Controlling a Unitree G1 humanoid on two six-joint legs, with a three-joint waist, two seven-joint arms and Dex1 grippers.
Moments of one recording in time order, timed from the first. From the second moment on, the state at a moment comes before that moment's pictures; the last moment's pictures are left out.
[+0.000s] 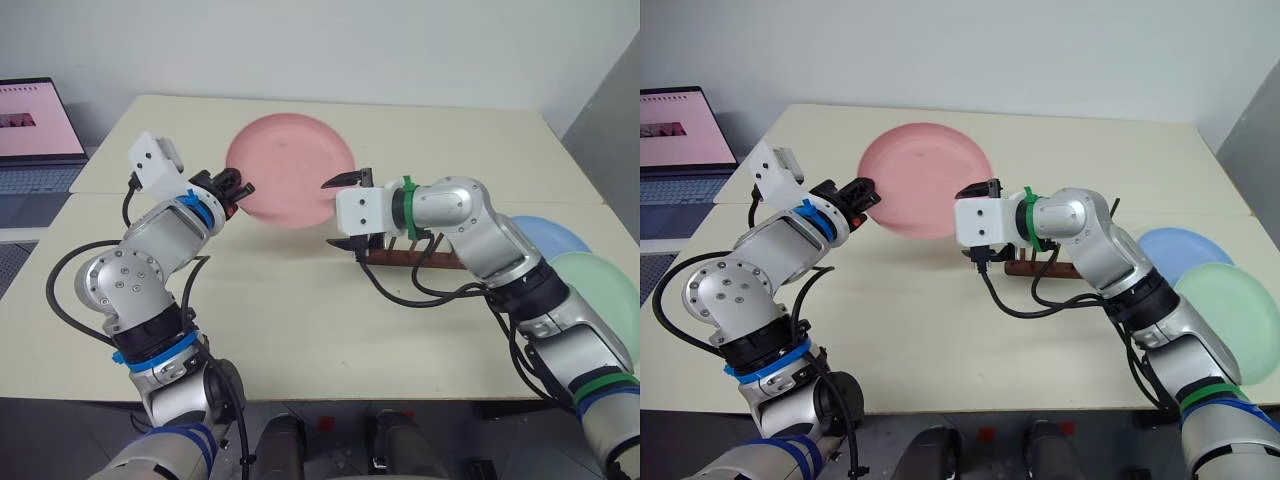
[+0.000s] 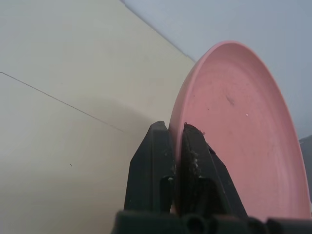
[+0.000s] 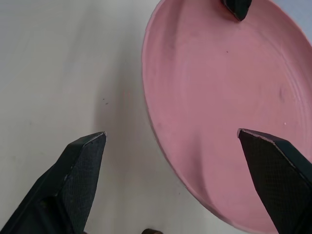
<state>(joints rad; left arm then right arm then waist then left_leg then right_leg) -0.78 0.19 0.60 -0.26 -0.82 1.23 0.34 -0.99 -0.48 0.53 0.10 -0.26 0.09 0.91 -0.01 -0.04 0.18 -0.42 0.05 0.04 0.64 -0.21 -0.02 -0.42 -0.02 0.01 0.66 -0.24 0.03</state>
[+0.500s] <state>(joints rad) -0.80 0.20 0.64 -0.24 -0.88 1.25 0.36 -1.03 -0.43 0.54 0.25 -0.42 -0.11 0.84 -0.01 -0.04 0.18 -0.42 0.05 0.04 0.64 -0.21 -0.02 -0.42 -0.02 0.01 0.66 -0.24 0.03</state>
